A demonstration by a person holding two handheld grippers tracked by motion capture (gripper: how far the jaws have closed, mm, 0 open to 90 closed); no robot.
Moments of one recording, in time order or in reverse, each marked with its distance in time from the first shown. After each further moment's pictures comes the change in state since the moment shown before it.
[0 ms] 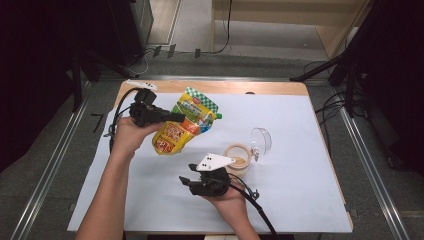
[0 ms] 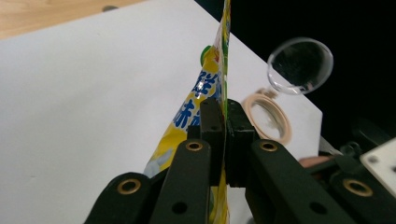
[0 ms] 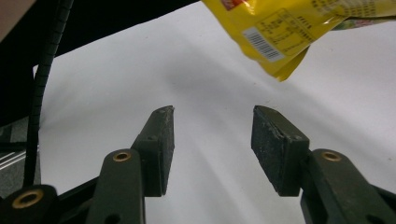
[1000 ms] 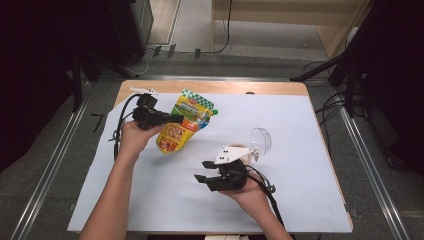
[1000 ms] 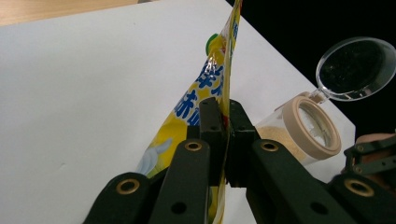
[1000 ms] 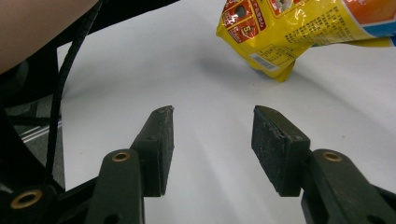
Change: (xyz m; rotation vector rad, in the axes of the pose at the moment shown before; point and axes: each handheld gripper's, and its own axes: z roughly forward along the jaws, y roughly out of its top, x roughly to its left) left arm 0.026 -0.021 0.015 -0.011 0.072 -0.048; right arm -0.032 0.006 -0.038 0.064 0.084 -0.028
